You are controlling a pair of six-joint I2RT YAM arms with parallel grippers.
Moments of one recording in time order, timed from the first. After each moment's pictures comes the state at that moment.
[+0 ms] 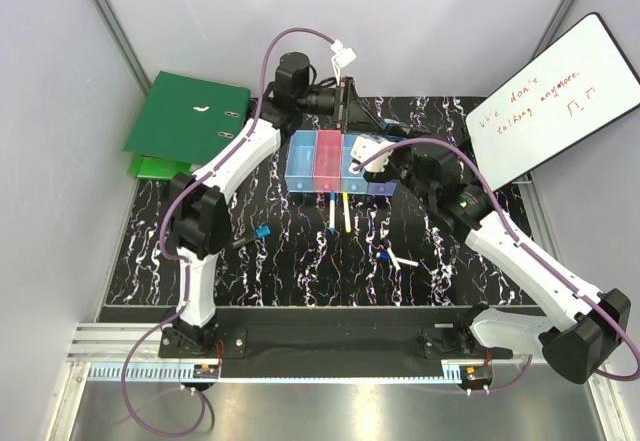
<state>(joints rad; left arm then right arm) -0.50 2.06 1.95 0.04 1.14 -0.60 0.64 1.16 1.11 -0.20 0.19 -0.99</state>
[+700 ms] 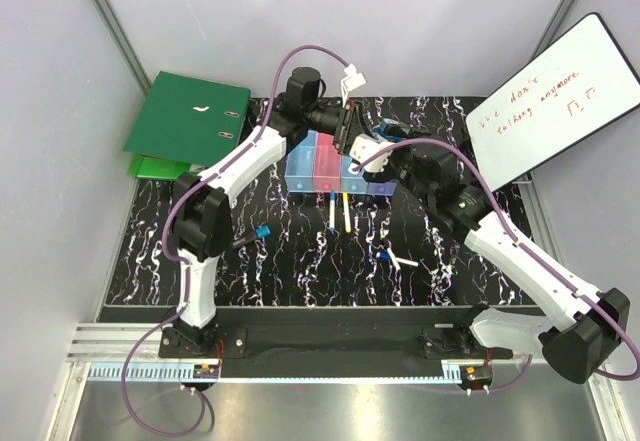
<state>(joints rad) -0.54 2.05 1.86 -0.03 1.30 -0.51 0.64 1.16 1.11 -0.18 0.20 -0.99</state>
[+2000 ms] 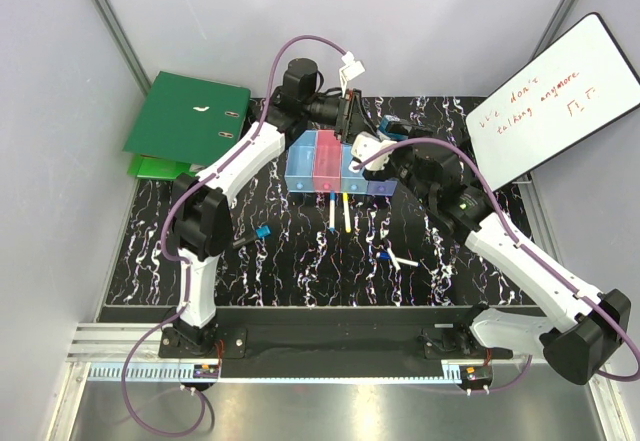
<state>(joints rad) -0.53 2.05 1.92 -0.01 1.26 -0.54 0.65 1.16 1.10 -0.15 0.21 -0.99</state>
